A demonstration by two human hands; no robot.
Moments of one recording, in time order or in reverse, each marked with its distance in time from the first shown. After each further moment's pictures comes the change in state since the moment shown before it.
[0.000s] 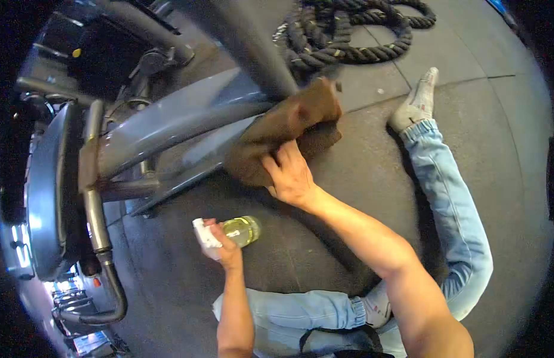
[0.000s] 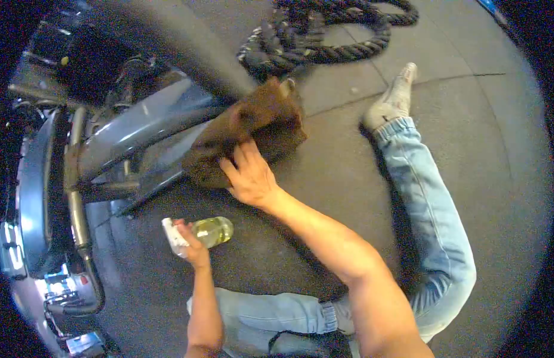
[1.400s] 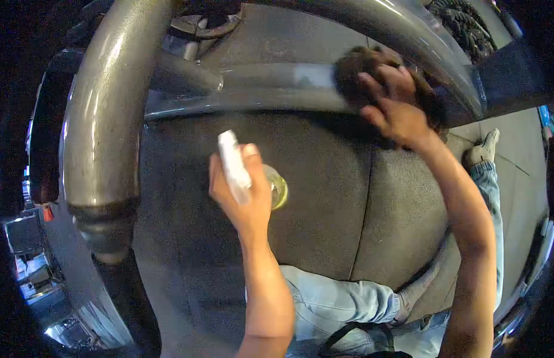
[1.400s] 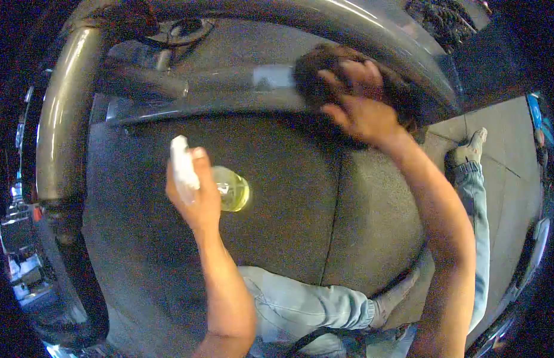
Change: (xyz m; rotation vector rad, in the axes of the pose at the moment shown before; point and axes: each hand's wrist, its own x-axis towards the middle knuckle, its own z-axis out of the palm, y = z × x) left_hand 0.086 -0.036 -0.080 0.093 0.105 -0.031; right_hand 0.076 -0.014 0.051 -0.415 -0.678 -0.136
